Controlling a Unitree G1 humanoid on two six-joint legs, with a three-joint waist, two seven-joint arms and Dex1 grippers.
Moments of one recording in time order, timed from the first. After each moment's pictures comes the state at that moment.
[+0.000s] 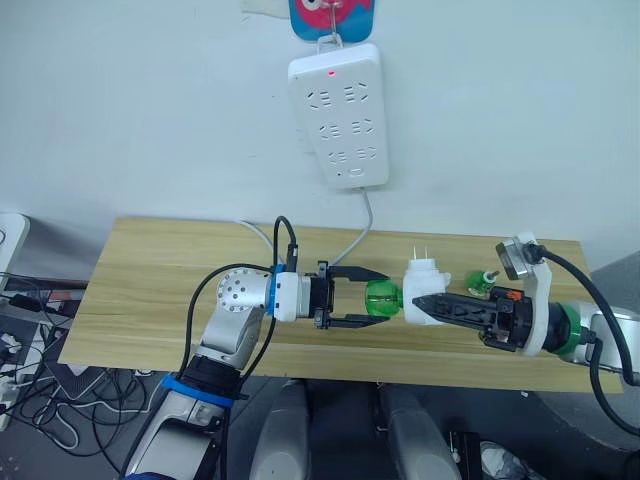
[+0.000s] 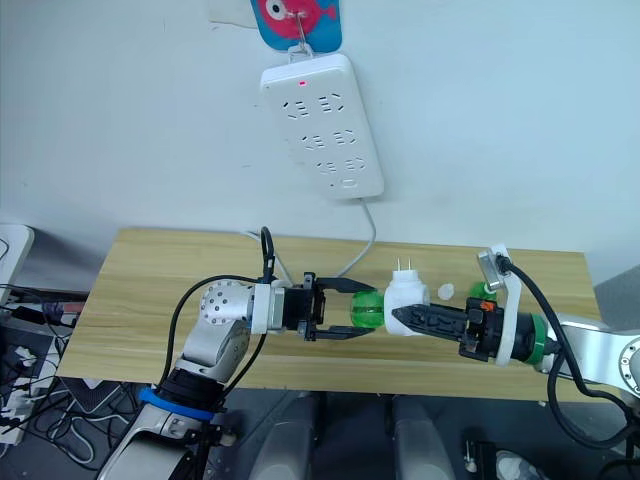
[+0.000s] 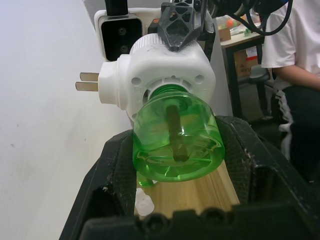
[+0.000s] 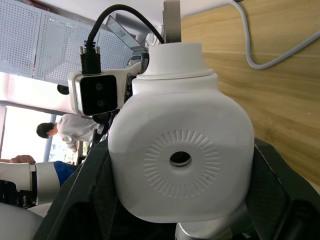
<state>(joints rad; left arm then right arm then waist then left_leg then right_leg) -0.46 0.31 -0.22 0.13 -0.39 -0.29 -1.37 -0.15 -0.97 -0.13 -0.41 1.95 1.02 0.18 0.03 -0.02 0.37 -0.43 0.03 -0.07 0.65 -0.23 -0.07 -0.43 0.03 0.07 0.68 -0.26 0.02</state>
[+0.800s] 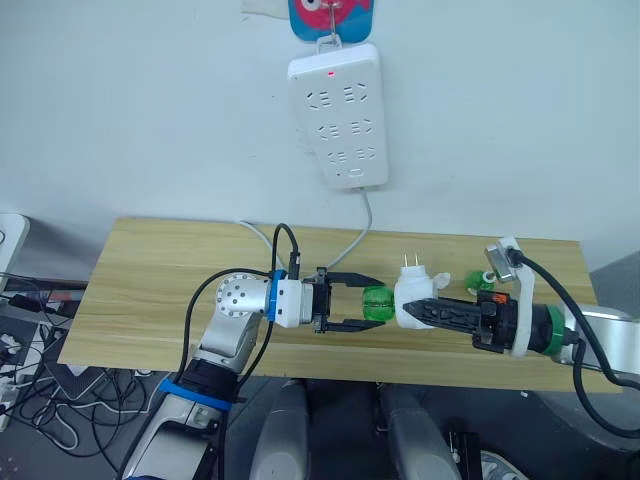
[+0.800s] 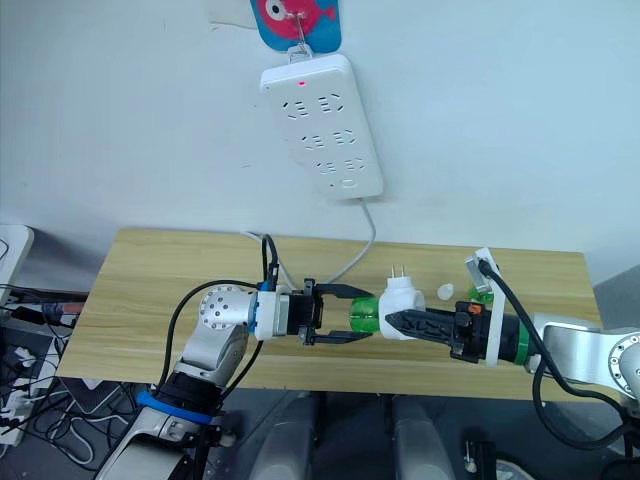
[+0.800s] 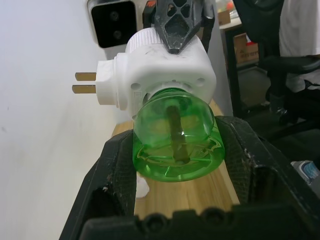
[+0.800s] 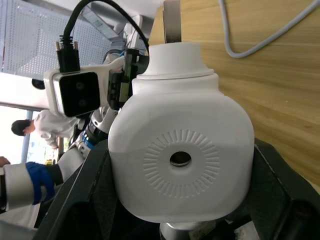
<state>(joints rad) -0.44 0.32 -0.22 0.16 -0.33 -0.33 -1.34 -0.17 -0.98 -0.06 -0.44 1.95 0.98 0.04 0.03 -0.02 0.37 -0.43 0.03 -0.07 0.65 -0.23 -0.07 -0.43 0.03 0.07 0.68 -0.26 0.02</state>
